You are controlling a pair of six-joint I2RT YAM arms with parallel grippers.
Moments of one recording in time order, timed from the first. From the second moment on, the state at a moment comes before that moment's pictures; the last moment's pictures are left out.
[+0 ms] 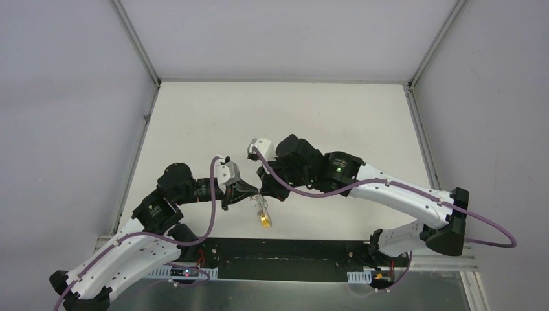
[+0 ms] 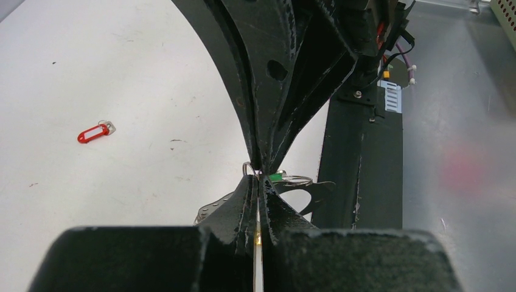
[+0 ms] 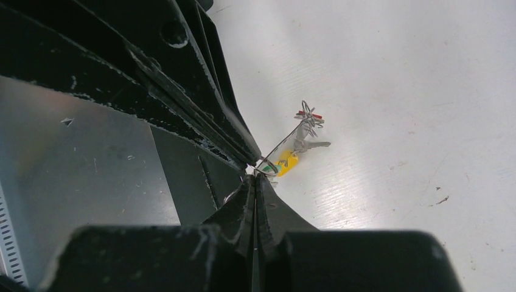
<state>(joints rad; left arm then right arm) -0.75 0.52 0.64 -0.21 0.57 0.12 1.19 1.37 1.38 -0.69 -0.17 0.11</state>
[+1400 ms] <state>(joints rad) -0.75 0.52 0.64 -0.22 0.57 0.10 1.14 1.37 1.37 -0.68 -0.09 0.18</state>
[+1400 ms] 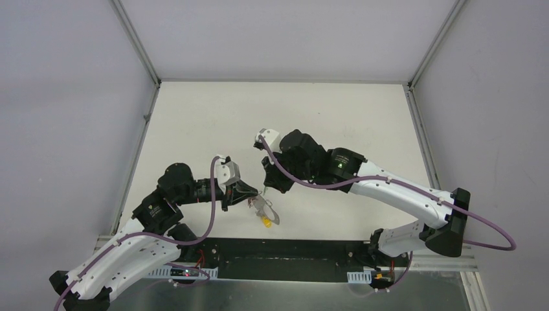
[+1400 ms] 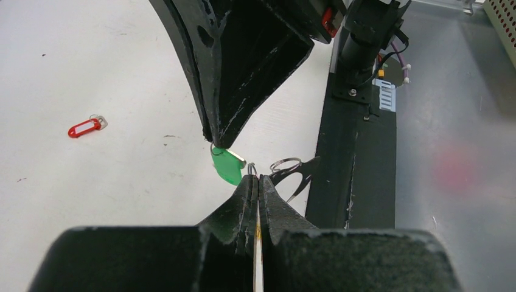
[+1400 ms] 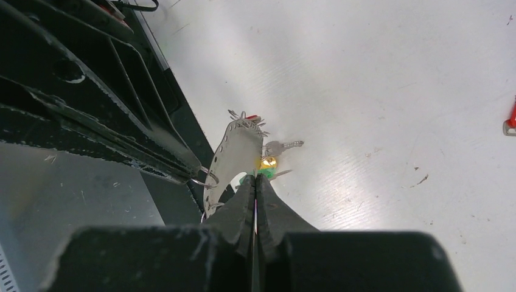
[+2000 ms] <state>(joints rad) -0.75 0.56 0.61 -0.19 0.44 -0.19 0.99 1.31 1.15 -0.59 -0.19 0.27</state>
